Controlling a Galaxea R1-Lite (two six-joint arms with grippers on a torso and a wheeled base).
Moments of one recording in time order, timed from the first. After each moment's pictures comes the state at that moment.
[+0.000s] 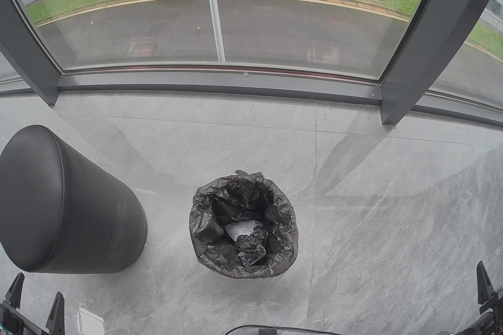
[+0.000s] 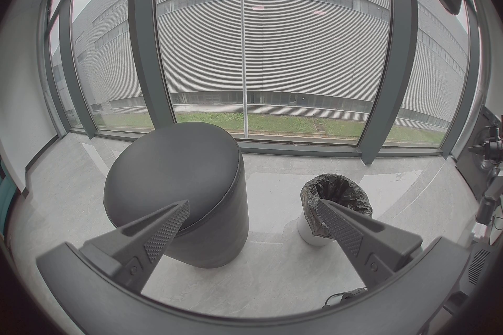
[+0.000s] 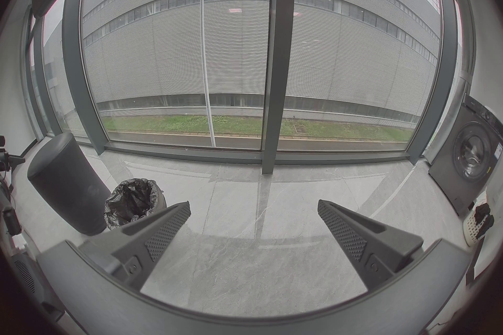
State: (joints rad) left arm 0.00 0.02 -0.02 -0.01 0.00 -0.01; right arm 0.00 0.01 -0.02 -0.01 -0.10 0.02
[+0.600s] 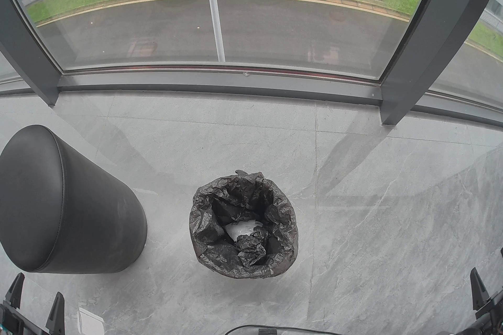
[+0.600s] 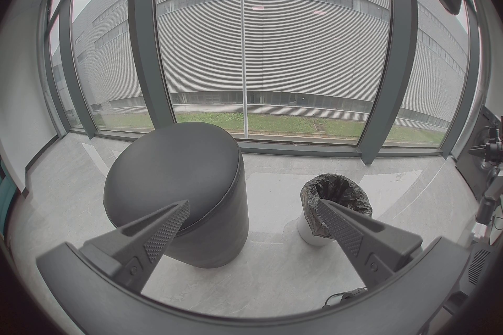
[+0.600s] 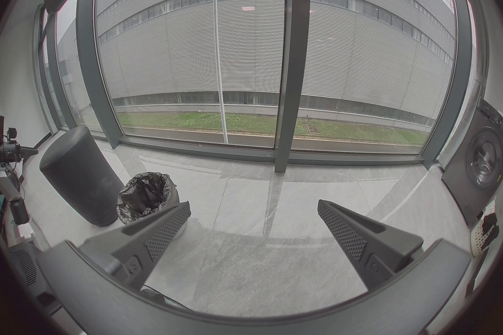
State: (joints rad) left arm 0.00 0.02 -0.02 -0.01 0.00 -0.01; right arm 0.00 0.01 -0.02 0.00 -0.01 -0.01
